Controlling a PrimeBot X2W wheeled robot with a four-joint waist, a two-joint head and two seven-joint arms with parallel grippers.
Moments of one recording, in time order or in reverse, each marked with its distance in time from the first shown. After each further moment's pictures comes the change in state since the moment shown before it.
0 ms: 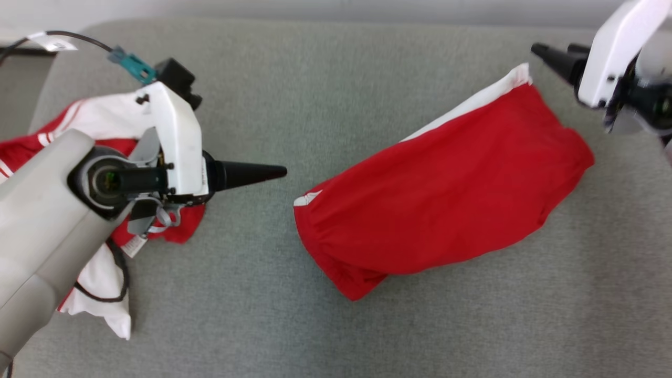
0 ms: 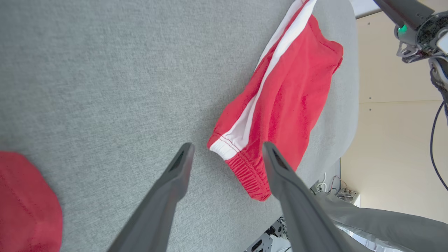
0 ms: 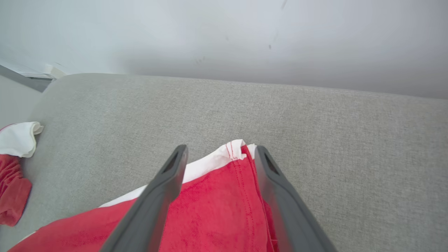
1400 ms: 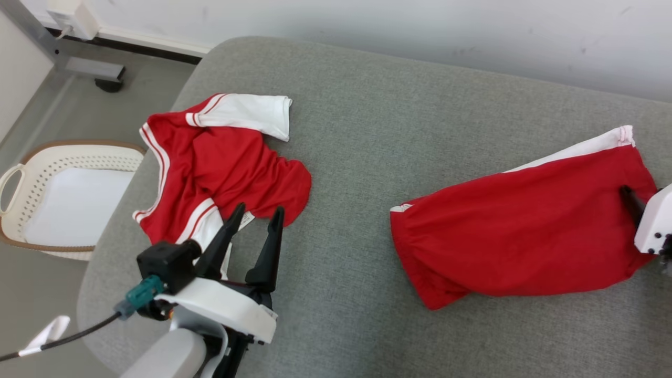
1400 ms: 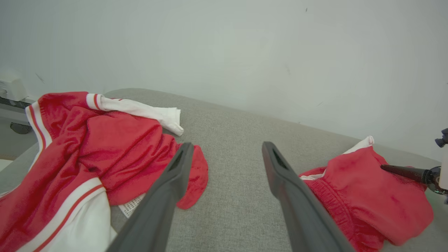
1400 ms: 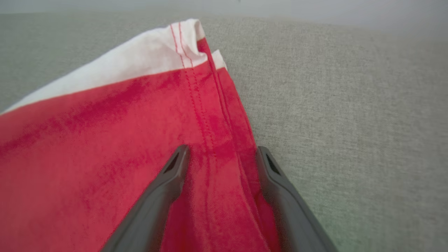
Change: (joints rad) left arm 0.745 -0.189 0.367 -0.429 0.888 0.368 -1.057; right arm 0.402 -0.071 0.030 0.234 -0.081 0.000 -0.404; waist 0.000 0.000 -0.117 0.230
